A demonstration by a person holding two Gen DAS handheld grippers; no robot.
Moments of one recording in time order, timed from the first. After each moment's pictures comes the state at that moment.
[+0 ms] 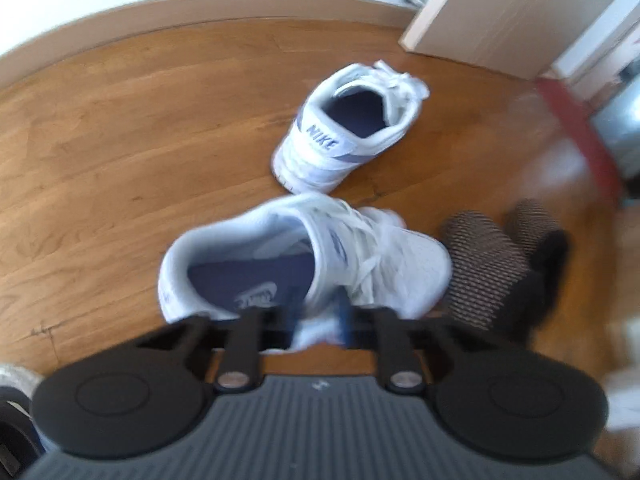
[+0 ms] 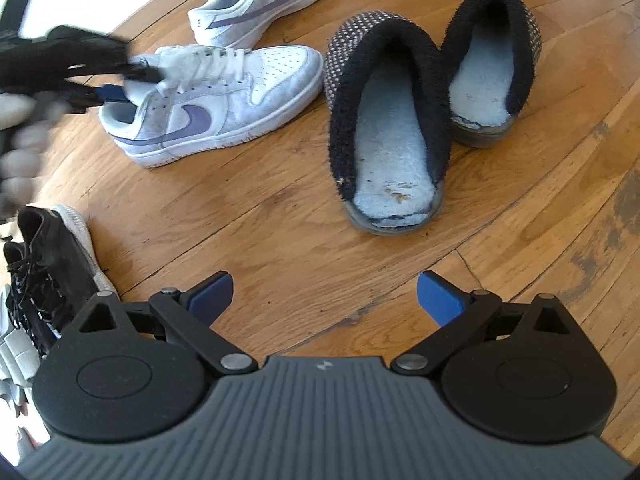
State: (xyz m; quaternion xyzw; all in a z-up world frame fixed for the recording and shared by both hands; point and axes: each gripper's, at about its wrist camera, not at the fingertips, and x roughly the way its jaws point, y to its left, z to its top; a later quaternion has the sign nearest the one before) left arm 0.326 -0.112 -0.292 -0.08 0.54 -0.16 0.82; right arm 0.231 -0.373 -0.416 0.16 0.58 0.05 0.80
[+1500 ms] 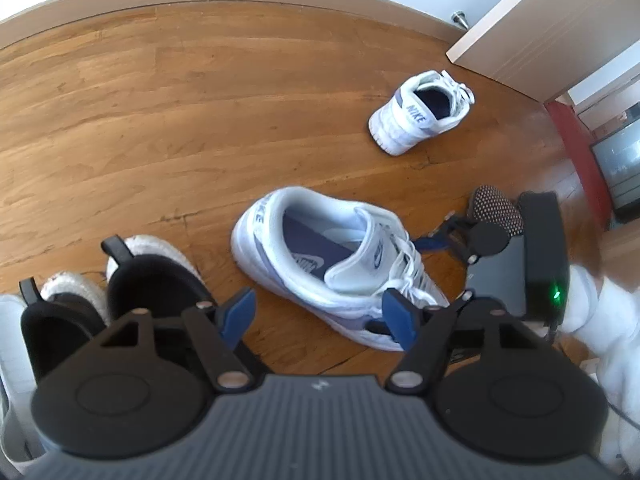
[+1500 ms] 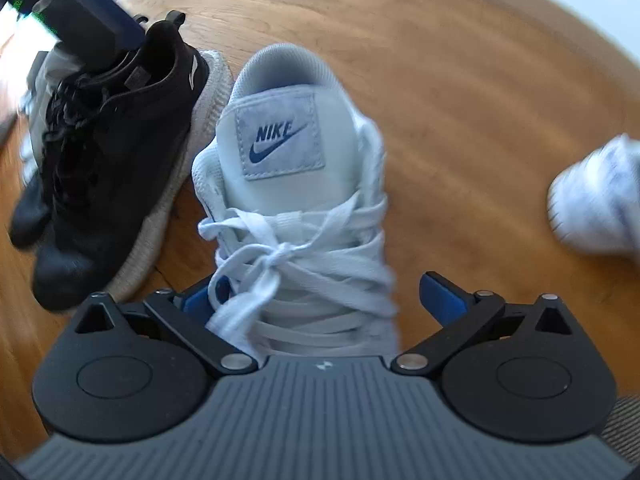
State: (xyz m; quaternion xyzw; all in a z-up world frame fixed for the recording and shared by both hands) left arm 0.255 -0.008 -0.268 -0.14 0.57 -0.11 0.80; right arm 0.361 -0.158 -0.454 -0.20 0.48 0.49 0.70
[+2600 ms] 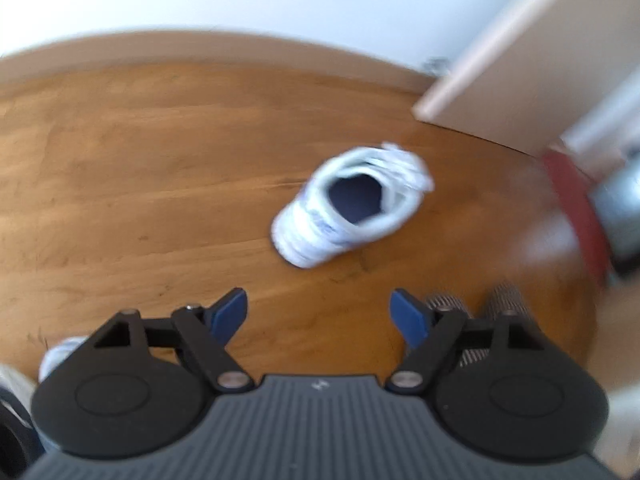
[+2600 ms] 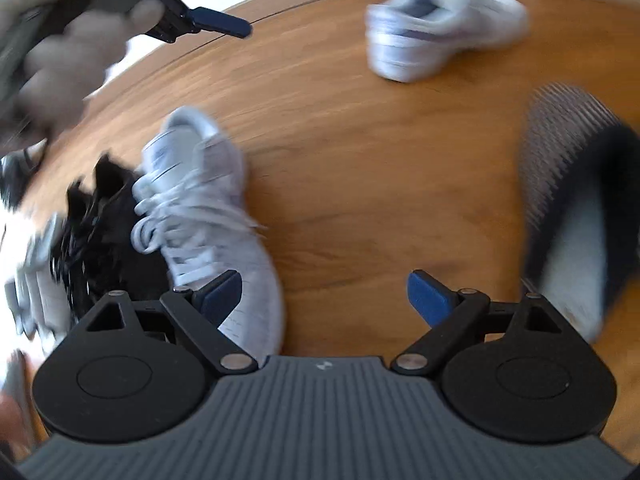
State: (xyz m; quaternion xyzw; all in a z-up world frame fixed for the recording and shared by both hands) left arm 0.407 -0.138 -0.286 -0.21 0.52 -0.02 0.83; right arm 0.290 -0.313 -0.434 0.14 0.53 0.21 0.81
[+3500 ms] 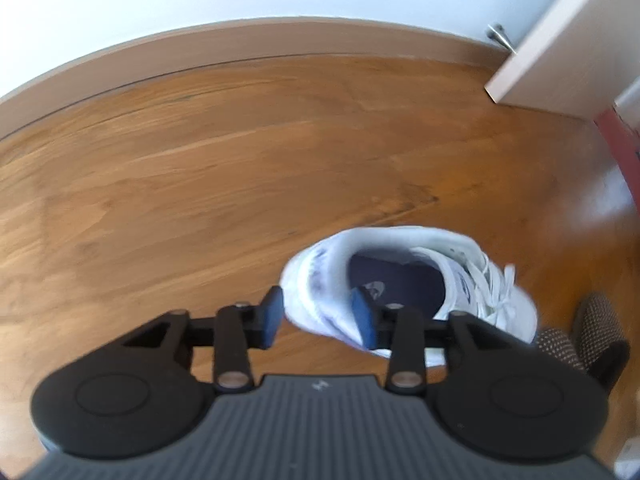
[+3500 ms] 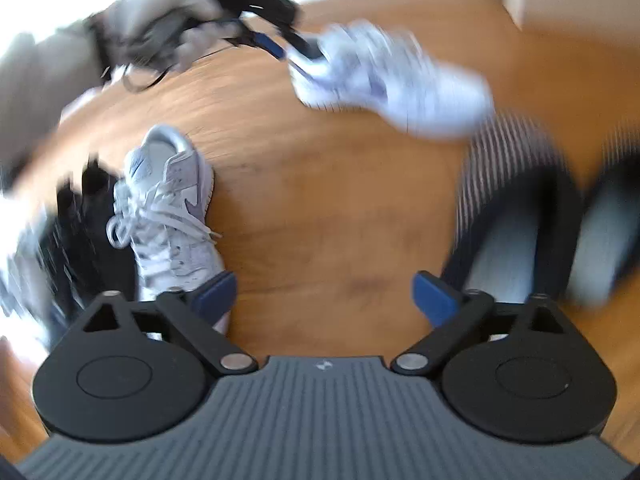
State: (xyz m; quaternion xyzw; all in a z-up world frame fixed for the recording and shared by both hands) left arm 0.462 -0.083 -0.327 -0.09 0.55 -0.05 0.83; right arm 0.295 -0.317 -0.413 -0.03 0.44 0.27 0.85
